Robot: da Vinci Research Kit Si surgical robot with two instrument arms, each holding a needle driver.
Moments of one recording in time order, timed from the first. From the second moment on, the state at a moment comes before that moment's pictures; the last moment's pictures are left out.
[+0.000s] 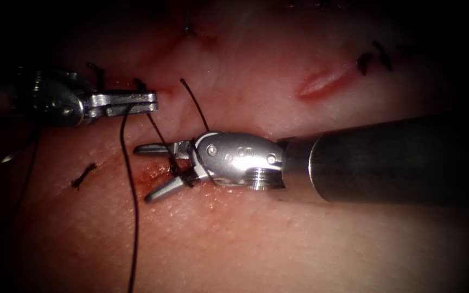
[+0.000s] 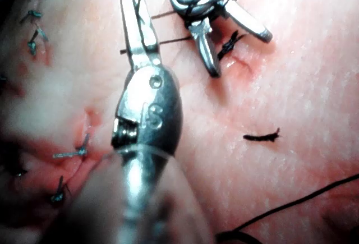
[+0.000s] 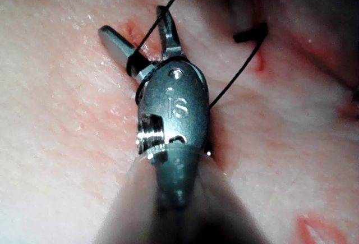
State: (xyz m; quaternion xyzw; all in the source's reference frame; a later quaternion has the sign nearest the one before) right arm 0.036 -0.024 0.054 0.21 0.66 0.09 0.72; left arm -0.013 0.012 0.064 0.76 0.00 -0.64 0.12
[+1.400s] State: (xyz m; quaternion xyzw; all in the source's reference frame) right arm 0.027 -0.019 0.053 0.14 0.72 0.39 0.55; left arm -0.014 0.002 0.072 0.67 0.00 -0.72 0.18
